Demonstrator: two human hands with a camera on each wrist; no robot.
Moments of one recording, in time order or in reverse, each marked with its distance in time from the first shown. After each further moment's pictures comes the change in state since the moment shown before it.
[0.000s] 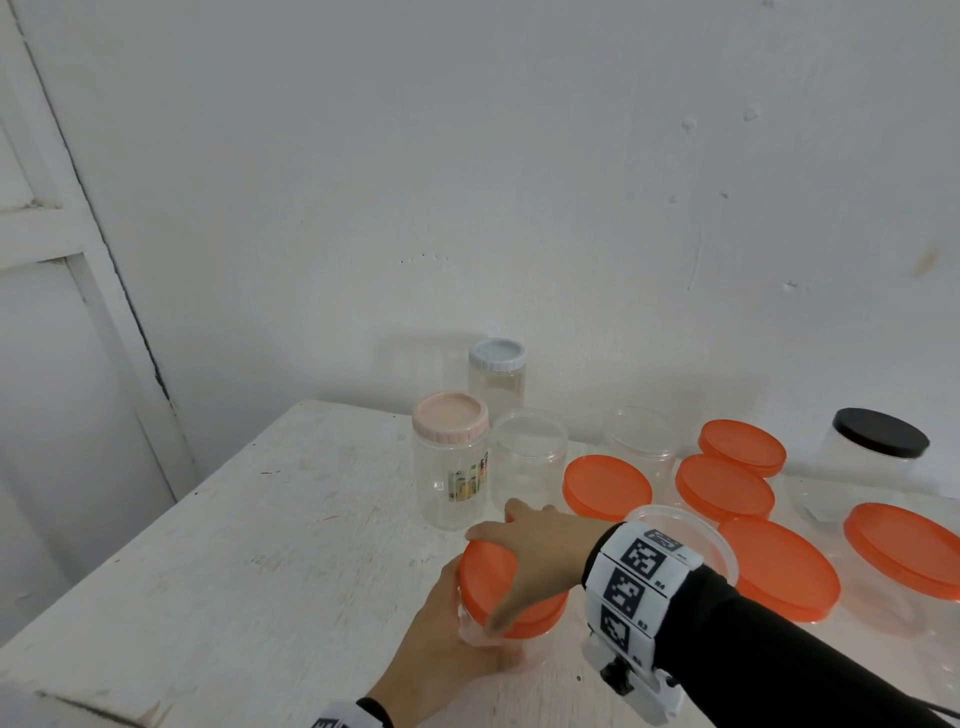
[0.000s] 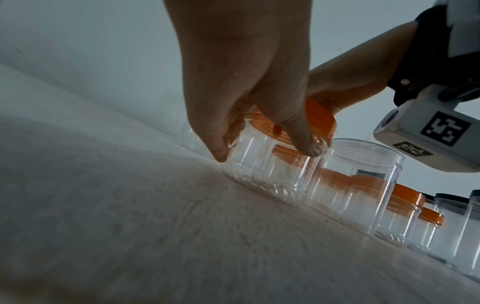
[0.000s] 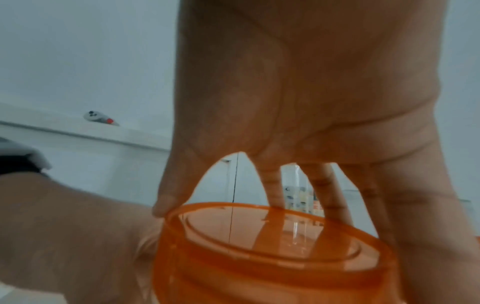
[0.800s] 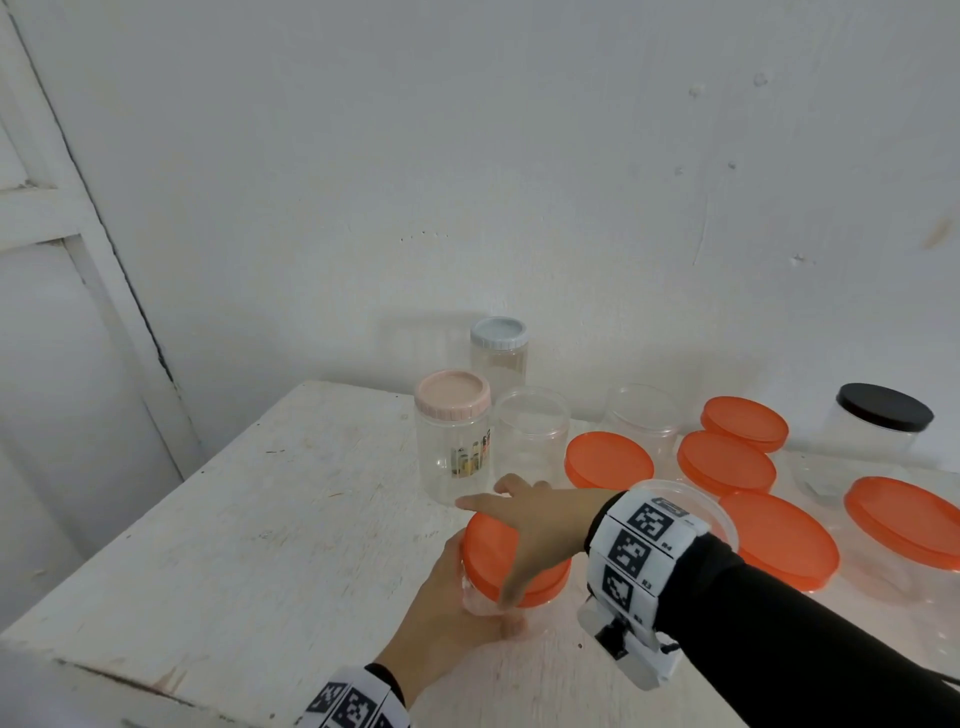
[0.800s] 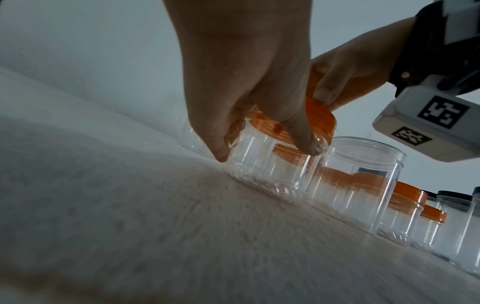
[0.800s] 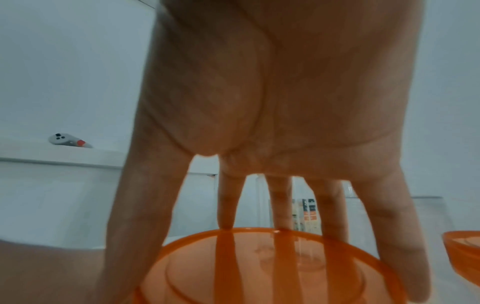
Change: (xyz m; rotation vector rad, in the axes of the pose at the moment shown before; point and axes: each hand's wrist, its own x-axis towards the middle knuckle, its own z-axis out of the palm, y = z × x) left_hand 0.006 0.002 0.002 -0.071 -0.023 -0.155; right_hand -0.001 -0.002 -0.005 0.022 -0.004 -0.040
